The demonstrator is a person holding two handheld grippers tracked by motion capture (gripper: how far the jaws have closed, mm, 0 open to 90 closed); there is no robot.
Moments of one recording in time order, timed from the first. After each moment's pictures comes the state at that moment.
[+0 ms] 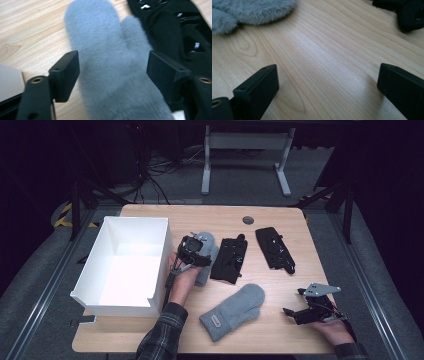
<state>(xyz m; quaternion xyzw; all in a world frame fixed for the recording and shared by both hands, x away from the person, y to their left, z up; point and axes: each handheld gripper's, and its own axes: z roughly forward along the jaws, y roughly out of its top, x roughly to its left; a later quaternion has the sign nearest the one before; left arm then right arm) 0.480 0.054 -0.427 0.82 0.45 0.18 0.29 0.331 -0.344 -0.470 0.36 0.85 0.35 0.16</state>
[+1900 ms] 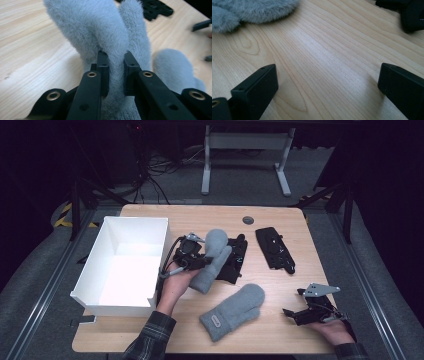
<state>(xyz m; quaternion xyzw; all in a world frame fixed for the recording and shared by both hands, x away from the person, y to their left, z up) 0.433 0.070 -0.374 0.84 0.36 0.05 0.40 0.331 -0.343 -0.470 0.35 0.85 0.35 0.16</state>
